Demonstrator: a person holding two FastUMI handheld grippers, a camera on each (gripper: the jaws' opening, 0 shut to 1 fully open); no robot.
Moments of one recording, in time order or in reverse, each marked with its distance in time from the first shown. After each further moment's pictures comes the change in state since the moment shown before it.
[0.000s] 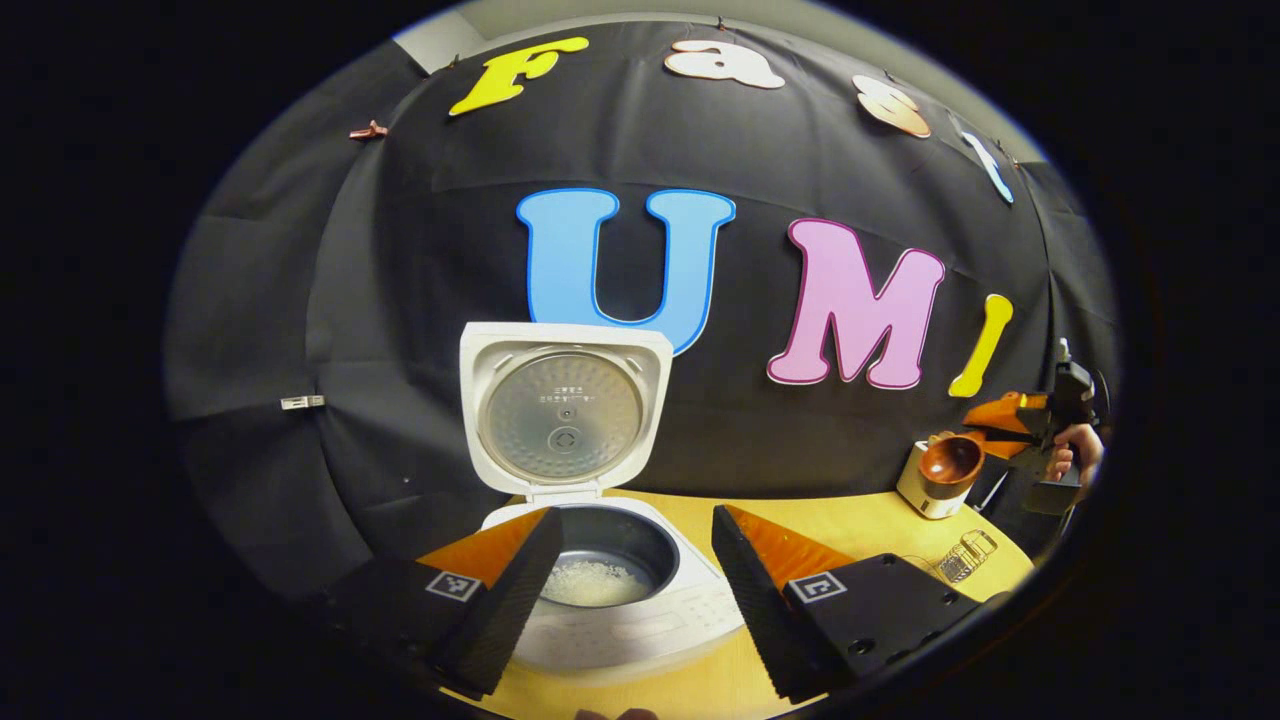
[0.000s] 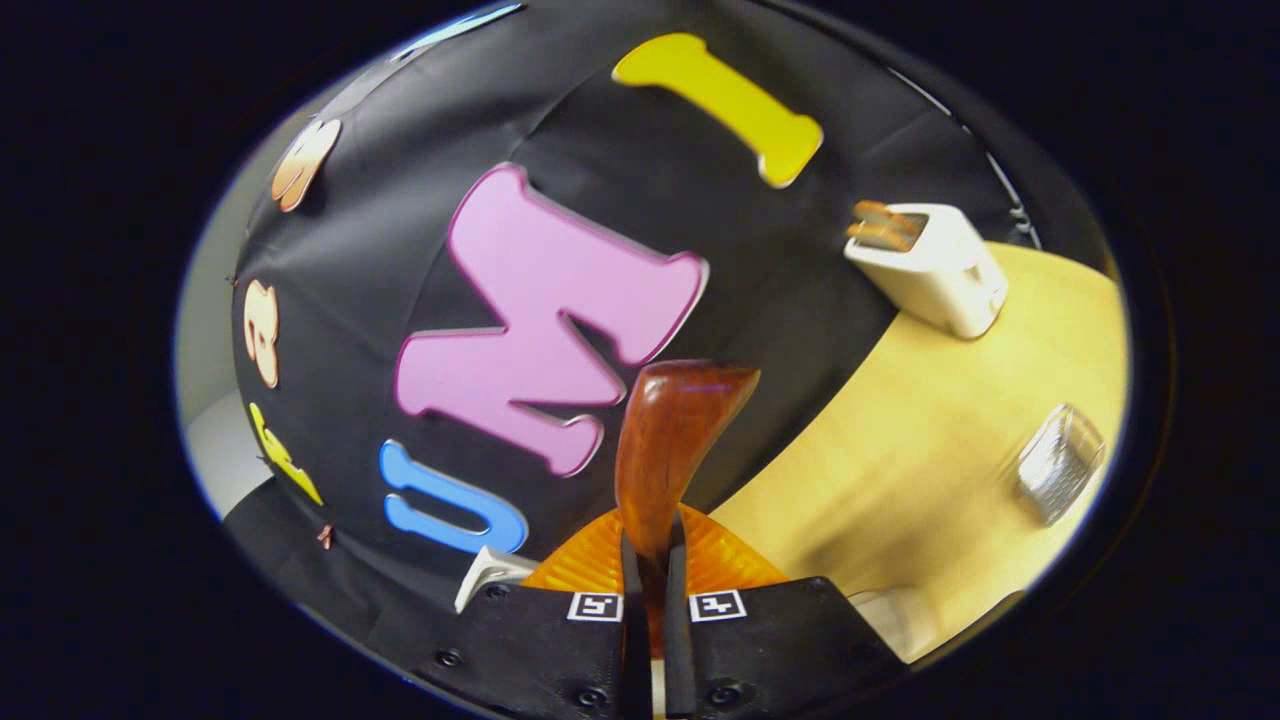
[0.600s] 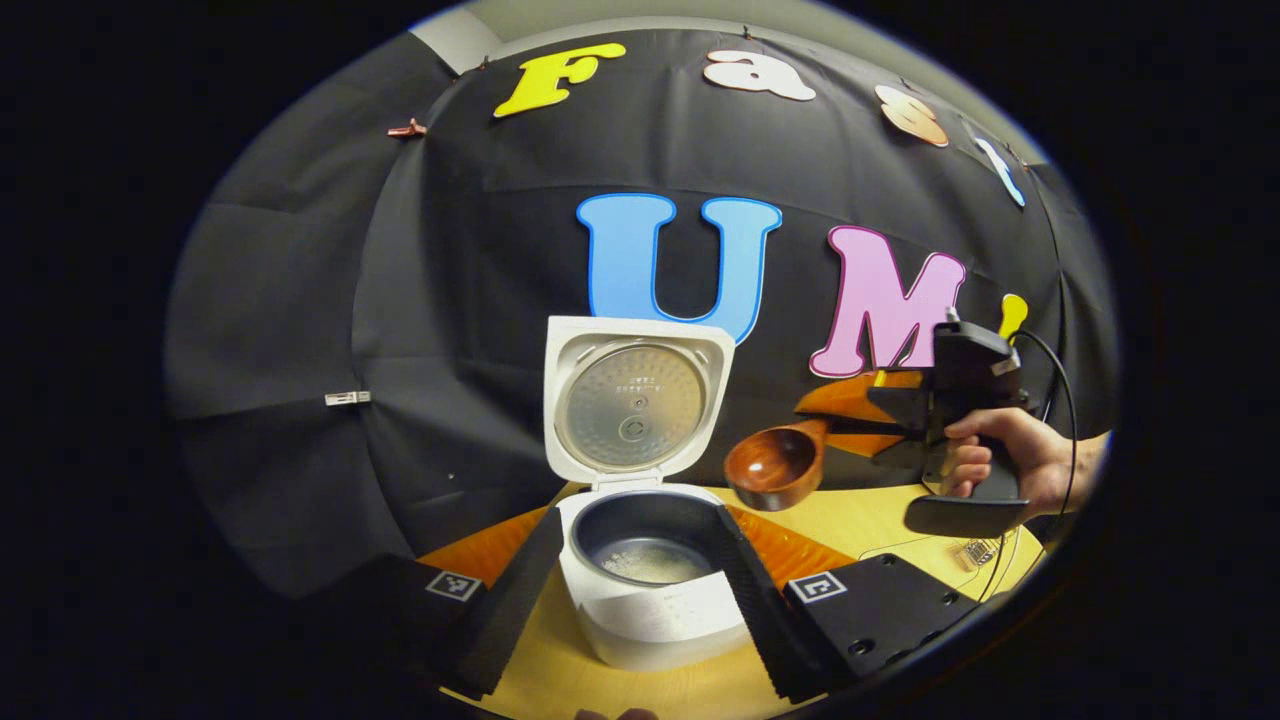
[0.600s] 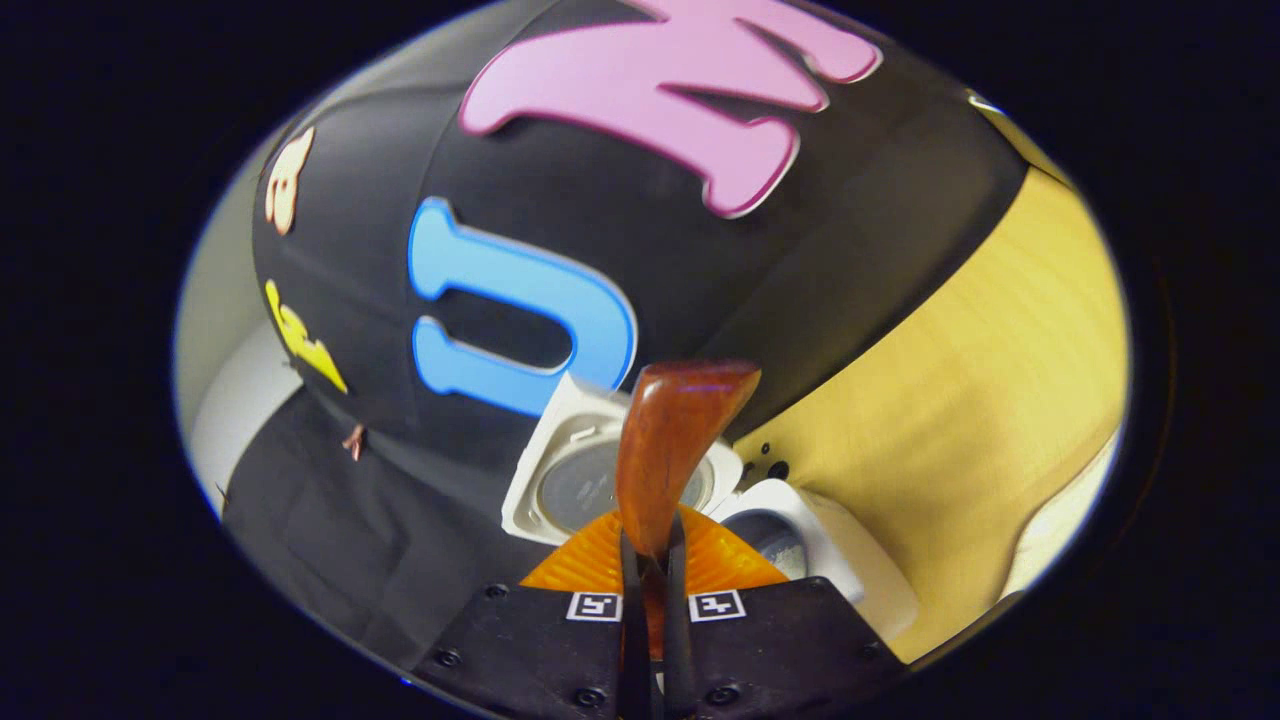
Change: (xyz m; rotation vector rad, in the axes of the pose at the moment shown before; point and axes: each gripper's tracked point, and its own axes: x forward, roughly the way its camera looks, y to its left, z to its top) left arm -0.035 0.066 -0.009 -0.002 -0.016 0.065; right arm 0.080 0.199 -0.270 0.023 0.368 0.220
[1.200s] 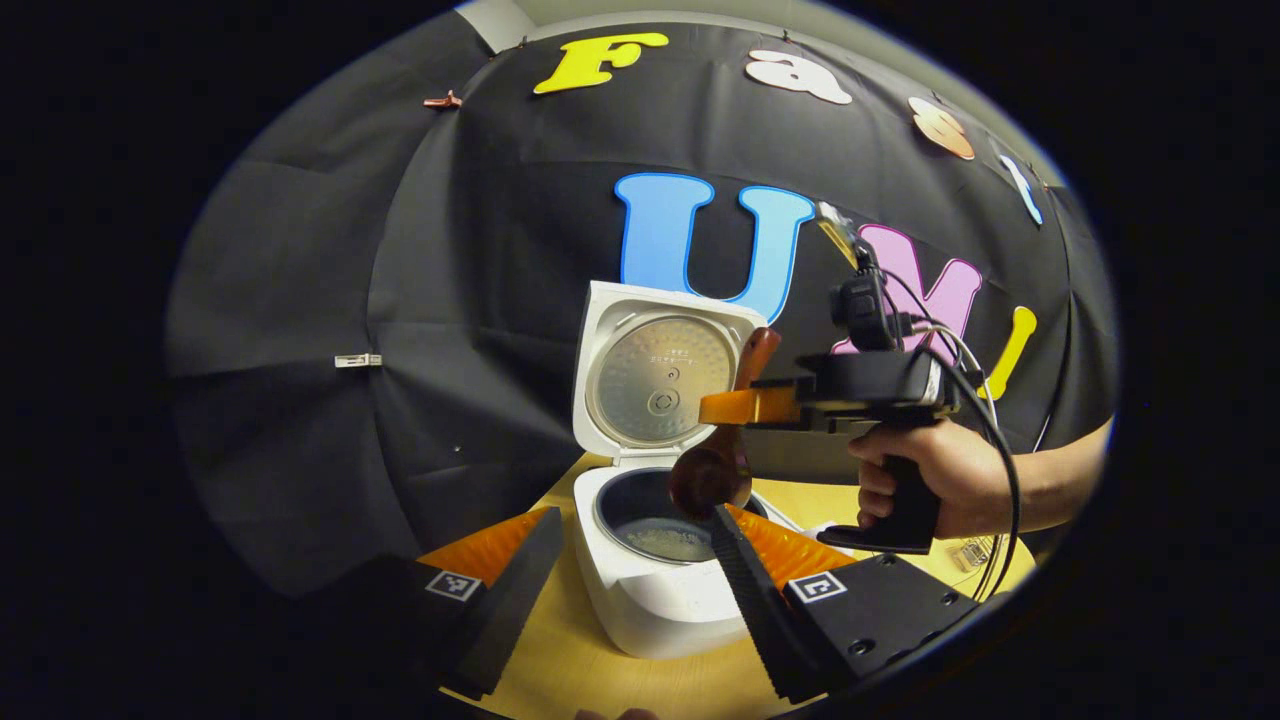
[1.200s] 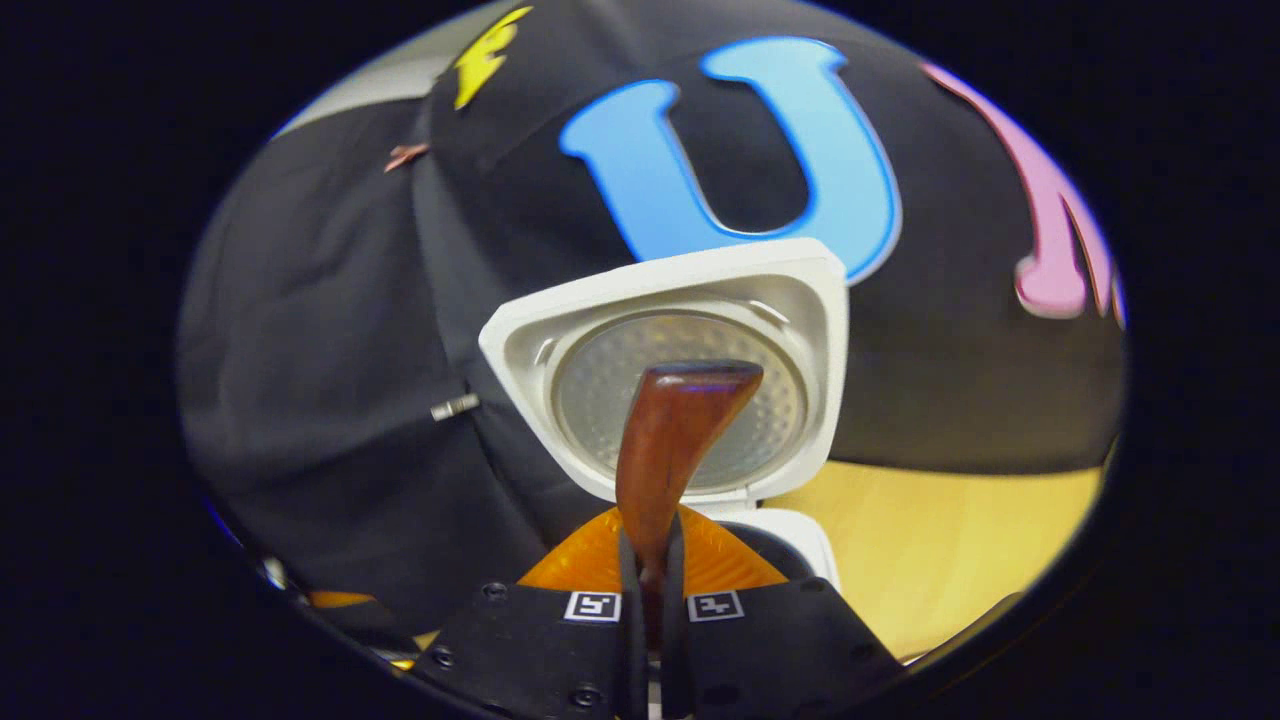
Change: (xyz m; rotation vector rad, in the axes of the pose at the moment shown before) left arm -0.008 0.038 -0.031 -0.066 0.037 0.010; right arm 0.091 0.051 -0.135 -0.741 0.189 0.002
